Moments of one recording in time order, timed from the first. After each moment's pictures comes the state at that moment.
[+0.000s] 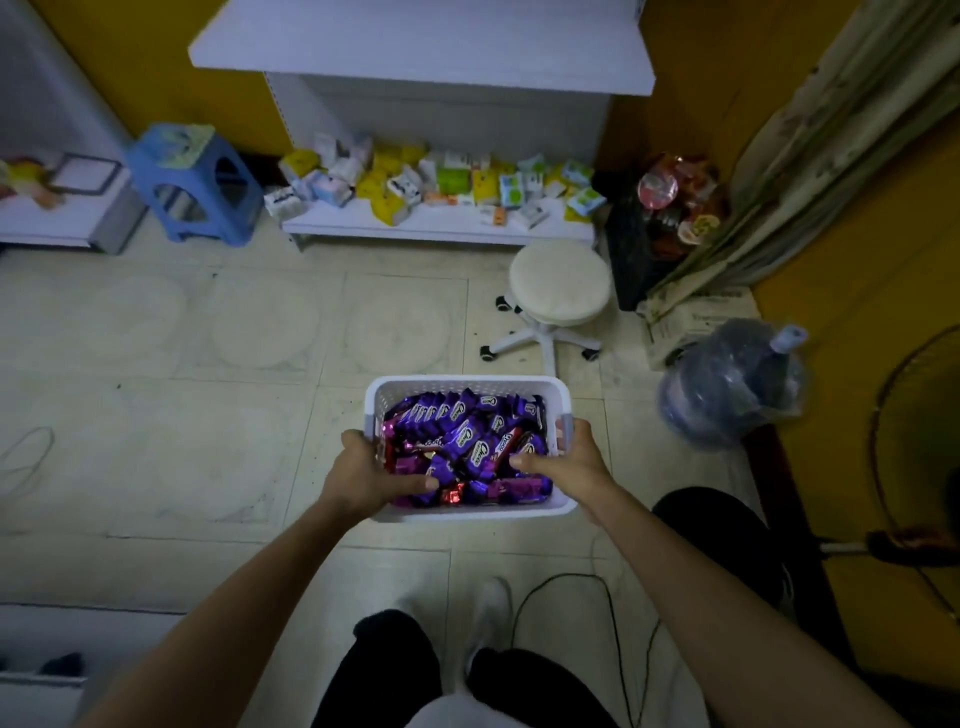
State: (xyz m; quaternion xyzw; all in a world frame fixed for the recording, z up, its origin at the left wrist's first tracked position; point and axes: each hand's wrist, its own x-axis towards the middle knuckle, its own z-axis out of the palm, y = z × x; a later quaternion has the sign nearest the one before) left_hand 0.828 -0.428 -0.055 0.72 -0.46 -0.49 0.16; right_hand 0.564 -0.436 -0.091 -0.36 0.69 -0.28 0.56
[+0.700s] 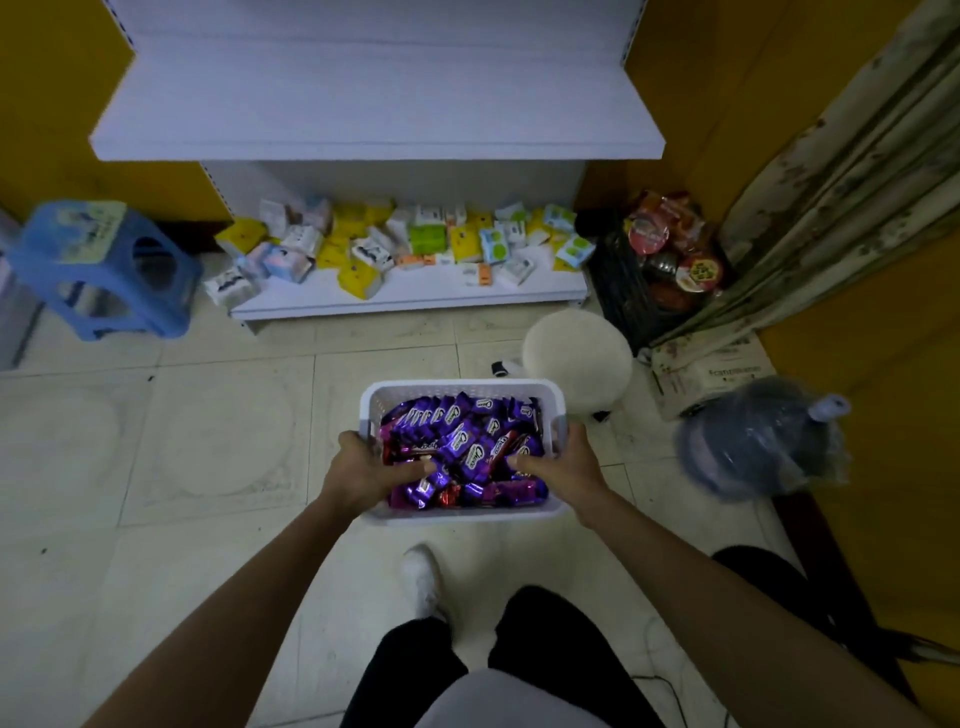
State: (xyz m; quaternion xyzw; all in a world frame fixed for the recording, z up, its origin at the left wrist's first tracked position) left_hand 0.943 -0.784 -0.071 0.68 -0.47 -0.54 0.15; right_hand 0.686 -0.743 -0.090 -0.33 0.75 -0.30 0.48
